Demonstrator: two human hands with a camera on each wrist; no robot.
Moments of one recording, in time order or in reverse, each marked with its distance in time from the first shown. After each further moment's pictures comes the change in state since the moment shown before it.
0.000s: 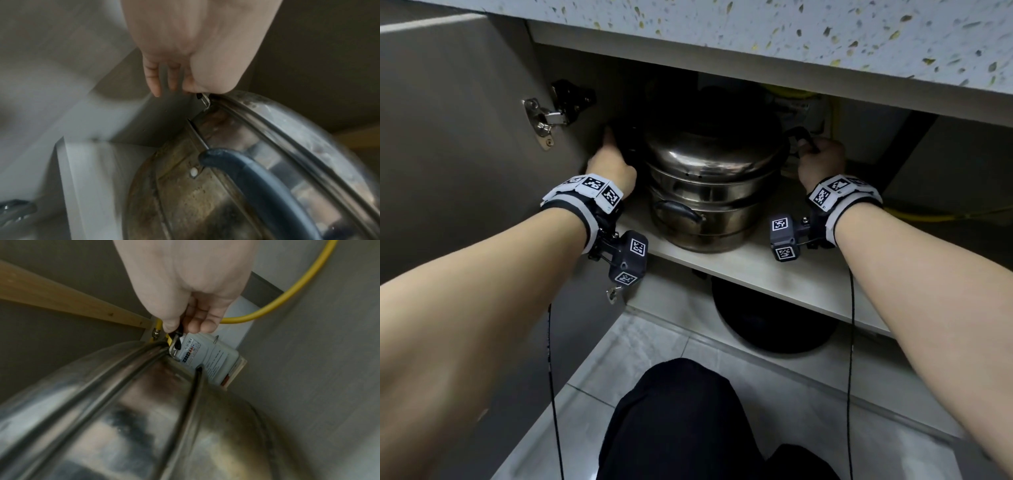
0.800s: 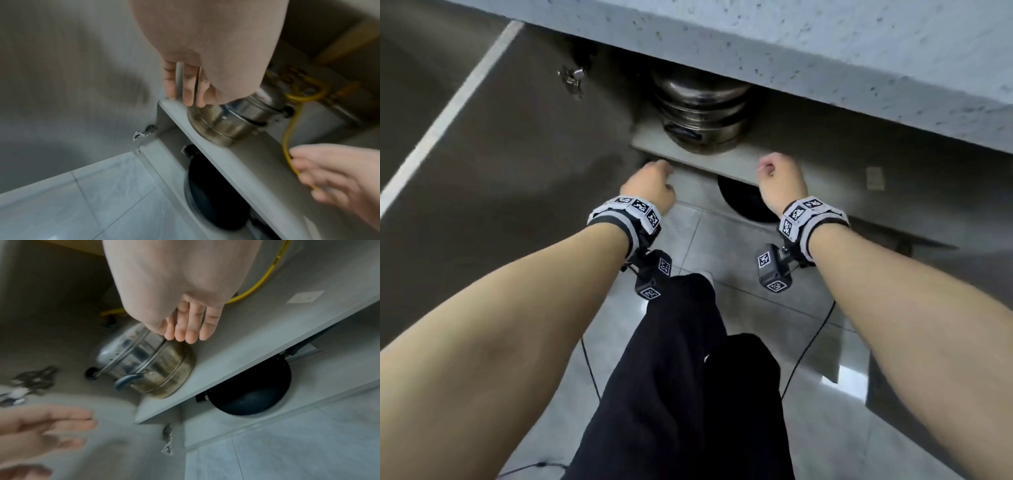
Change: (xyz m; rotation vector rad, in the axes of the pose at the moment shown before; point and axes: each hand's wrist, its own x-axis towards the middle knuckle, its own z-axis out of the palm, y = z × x) left_hand -0.181 0.048 -0.072 0.410 -0.517 0.014; right_hand -0.189 -0.047 -0.098 -0.308 -0.474 0.154
